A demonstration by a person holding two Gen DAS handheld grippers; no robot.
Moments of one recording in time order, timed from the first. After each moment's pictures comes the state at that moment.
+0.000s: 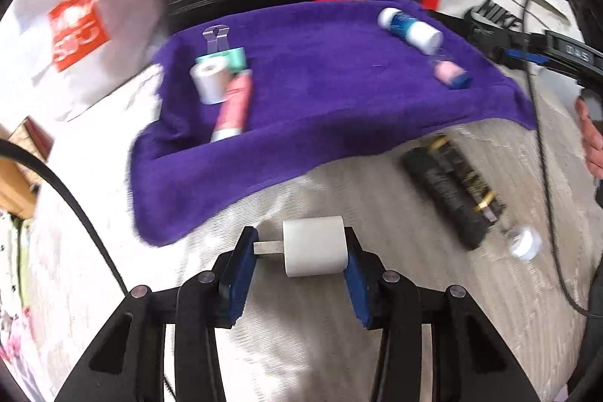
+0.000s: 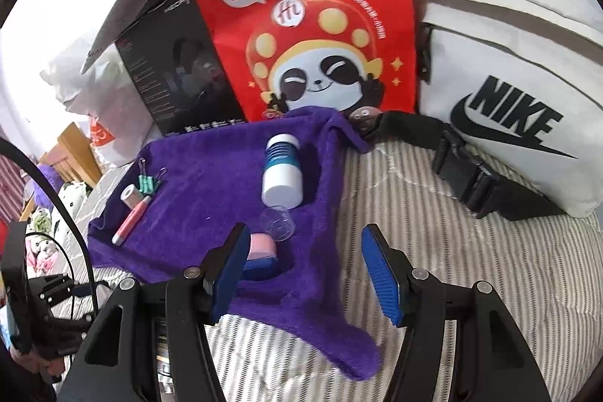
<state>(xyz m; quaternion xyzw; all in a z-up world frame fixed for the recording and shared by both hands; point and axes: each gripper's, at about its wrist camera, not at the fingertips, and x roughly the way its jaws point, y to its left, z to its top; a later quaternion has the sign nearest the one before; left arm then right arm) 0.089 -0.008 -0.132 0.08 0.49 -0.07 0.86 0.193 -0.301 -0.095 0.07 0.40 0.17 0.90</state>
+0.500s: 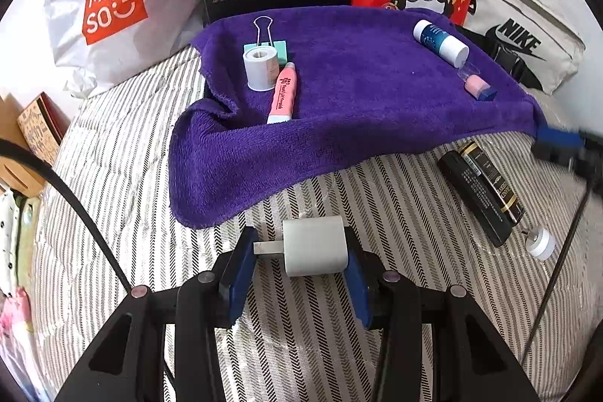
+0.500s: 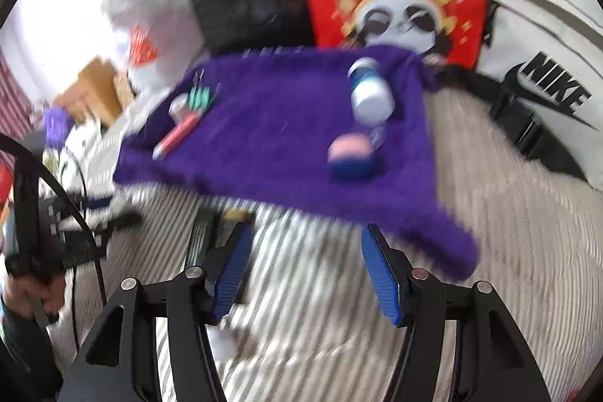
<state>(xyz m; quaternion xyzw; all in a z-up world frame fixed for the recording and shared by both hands) 0.088 0.016 -0.137 0.05 0.49 -0.05 0.87 0.120 -0.233 -0.113 0.00 0.46 0.21 0.86</state>
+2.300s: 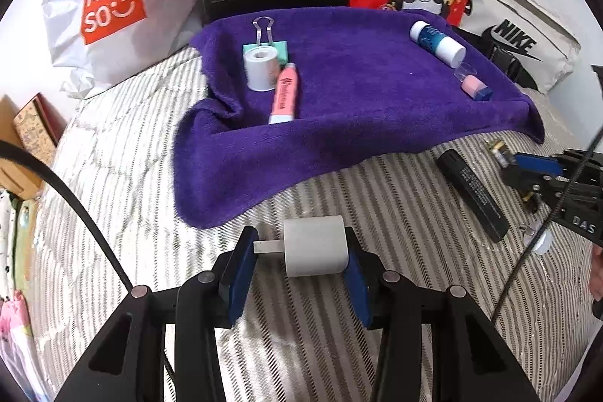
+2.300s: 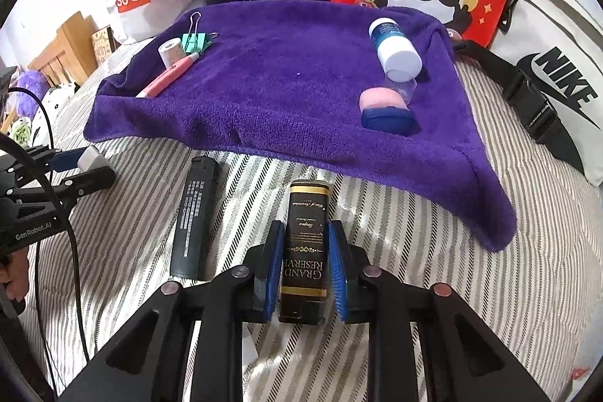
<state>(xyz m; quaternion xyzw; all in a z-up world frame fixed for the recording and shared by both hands) 0.086 0.019 -0.134 0.04 0.49 -0.05 0.87 0.113 -0.196 -0.139 -0.06 0.50 0.16 0.85</state>
